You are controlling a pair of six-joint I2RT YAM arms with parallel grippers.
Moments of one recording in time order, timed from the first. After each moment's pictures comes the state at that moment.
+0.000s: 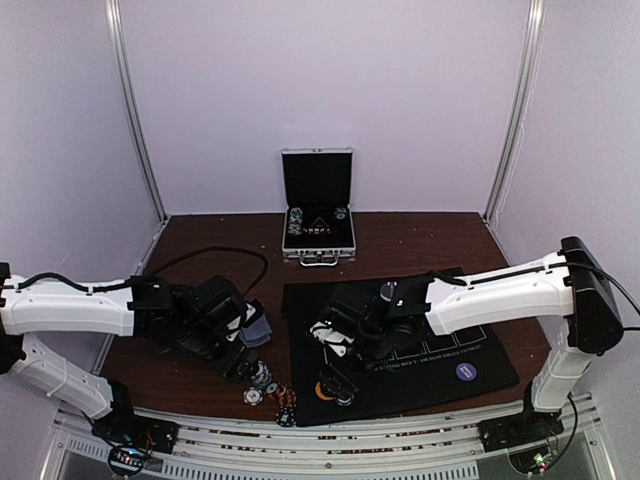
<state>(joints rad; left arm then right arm) -1.06 1.27 0.83 -0.73 -0.14 -0.42 1.19 1.75 1.22 -0.64 -0.06 0.32</state>
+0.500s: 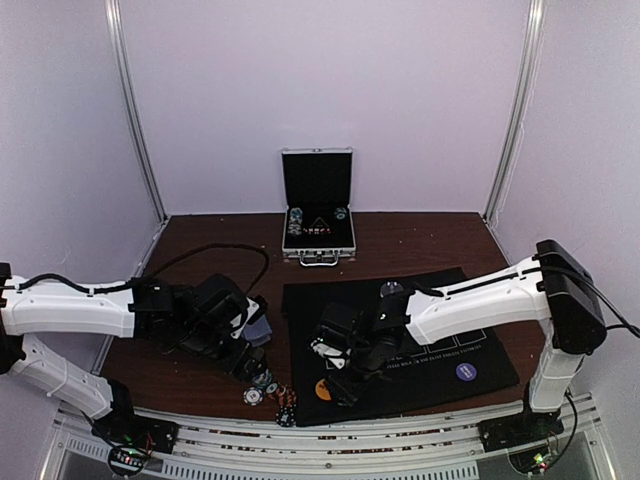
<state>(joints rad) -1.06 1.27 0.81 -0.64 -0.11 -0.44 1.21 1.84 1.22 -0.67 -0.02 0.34</state>
